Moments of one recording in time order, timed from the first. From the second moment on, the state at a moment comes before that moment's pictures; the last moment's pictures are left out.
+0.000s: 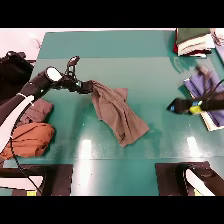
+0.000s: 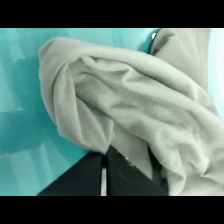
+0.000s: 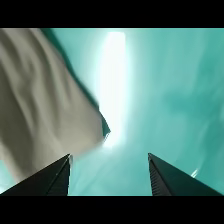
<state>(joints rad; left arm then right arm) -0.26 -1.48 1.25 1.00 -0.82 -1.42 -0.09 -0.85 0.85 -1.14 1.34 1.51</state>
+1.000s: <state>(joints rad) -0.23 -1.17 1.53 1.18 -0.95 -1.40 0.04 -1.02 1.19 -1.07 1.24 1.34</state>
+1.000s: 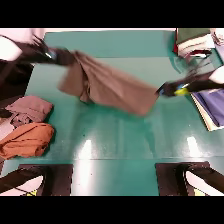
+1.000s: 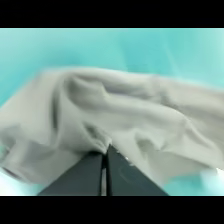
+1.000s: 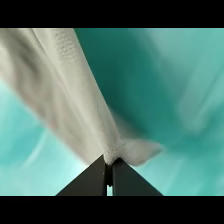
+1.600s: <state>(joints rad) -0.27 -1.00 1.46 1.20 -1.19 -1.37 -0.14 -0.76 1.33 -1.15 1.40 1.39</state>
